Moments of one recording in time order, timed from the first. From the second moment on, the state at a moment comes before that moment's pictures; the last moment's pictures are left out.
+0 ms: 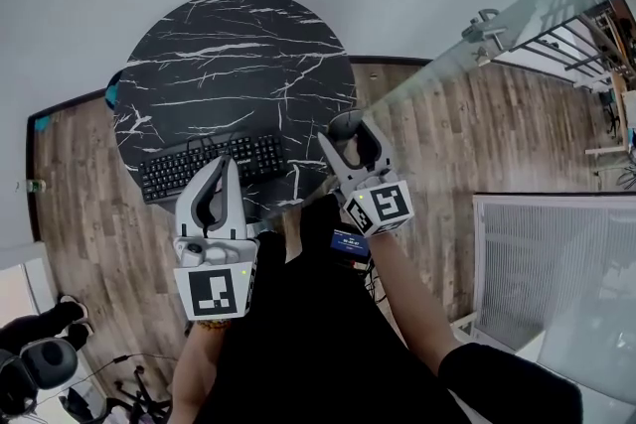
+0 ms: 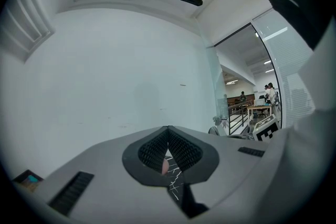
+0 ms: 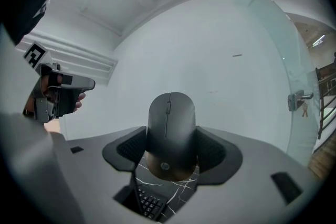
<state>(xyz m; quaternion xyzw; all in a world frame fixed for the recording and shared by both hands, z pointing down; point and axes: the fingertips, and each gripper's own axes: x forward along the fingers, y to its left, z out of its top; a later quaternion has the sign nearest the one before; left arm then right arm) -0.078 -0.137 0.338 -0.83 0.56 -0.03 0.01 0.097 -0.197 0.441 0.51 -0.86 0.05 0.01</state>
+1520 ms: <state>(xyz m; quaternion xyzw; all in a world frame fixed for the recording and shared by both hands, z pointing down) -0.084 -0.116 0.350 -0.83 0.56 -0.05 0.01 0.095 -0.186 0.560 0.50 -0.85 0.13 0.10</state>
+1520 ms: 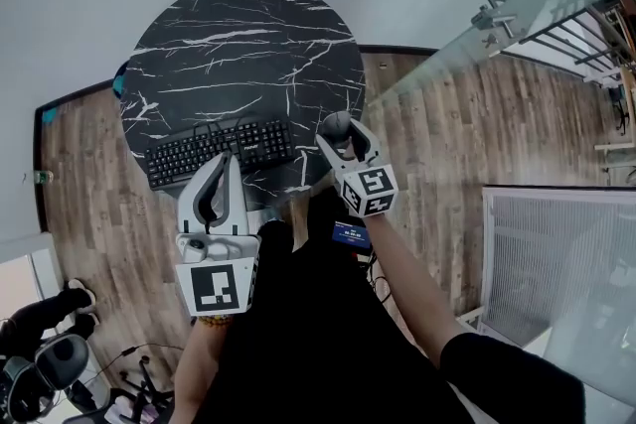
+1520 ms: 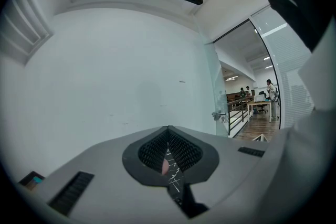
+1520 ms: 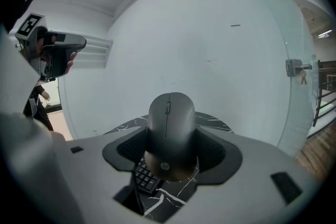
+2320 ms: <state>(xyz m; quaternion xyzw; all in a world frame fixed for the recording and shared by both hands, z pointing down) -0.107 -0.113 0.358 -0.82 0.57 -0.07 0.01 0.086 -0.199 0.631 0.52 -0.82 0.21 0.14</state>
